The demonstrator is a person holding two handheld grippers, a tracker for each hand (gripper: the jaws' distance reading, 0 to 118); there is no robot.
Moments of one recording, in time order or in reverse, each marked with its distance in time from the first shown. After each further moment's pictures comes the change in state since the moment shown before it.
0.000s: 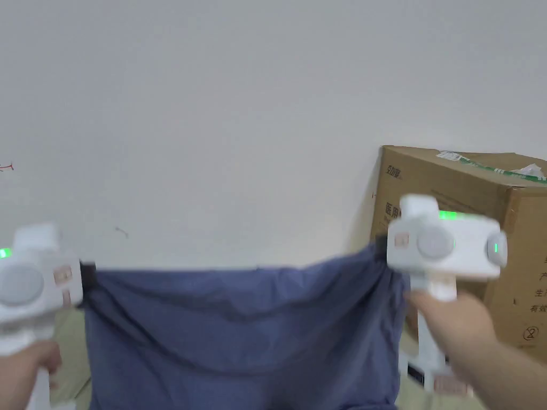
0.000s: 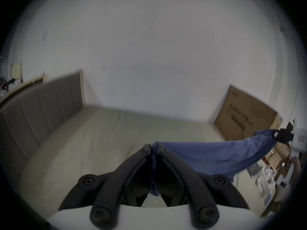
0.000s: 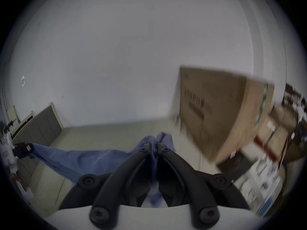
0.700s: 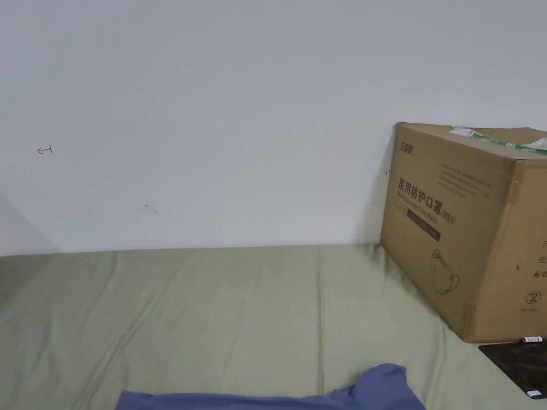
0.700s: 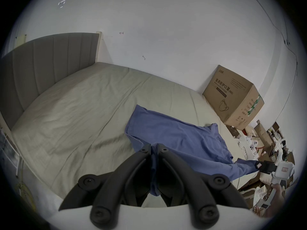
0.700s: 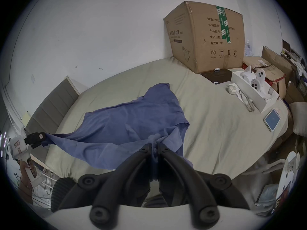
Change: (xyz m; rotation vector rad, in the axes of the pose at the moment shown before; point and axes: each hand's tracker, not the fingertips) left arm -0.069 -0.216 0.250 -0.117 -0.079 0.115; right arm 0.079 -0.287 0.275 -0.245 0.099 -0.138
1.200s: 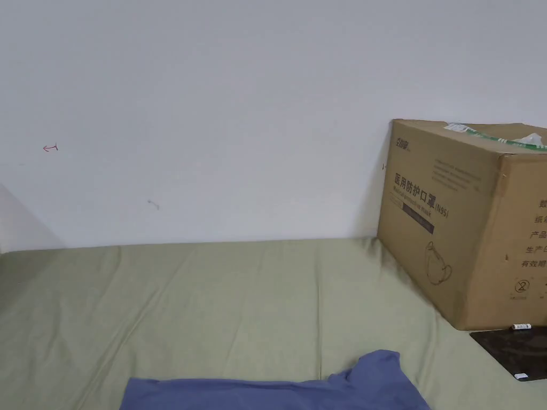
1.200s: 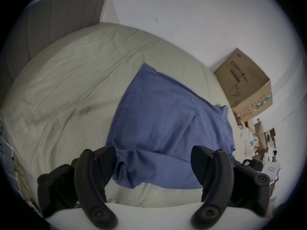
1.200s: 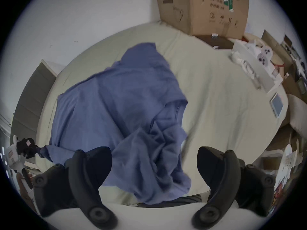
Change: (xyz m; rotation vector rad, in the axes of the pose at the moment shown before) left arm -0.020 -0.023 -0.087 -0.287 -0.011 0.155; right arm -0.002 0.007 -0.106 -0.294 -0.175 -0.029
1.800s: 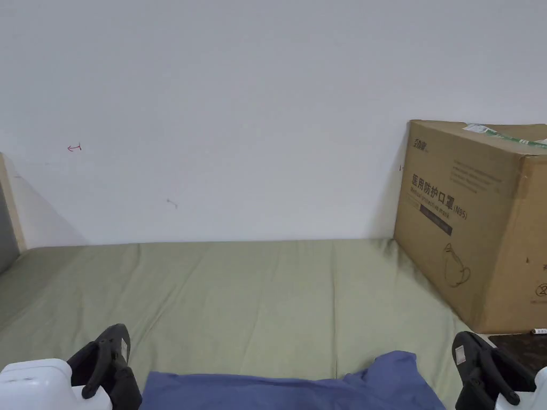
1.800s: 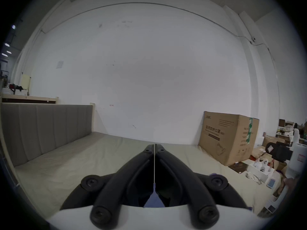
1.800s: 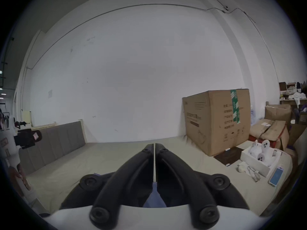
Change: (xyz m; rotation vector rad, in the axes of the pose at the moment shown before) left arm 0.117 -0.004 0.121 0.919 0.017 -0.355; right arm -0.085 -0.003 0.144 1.040 0.214 0.151
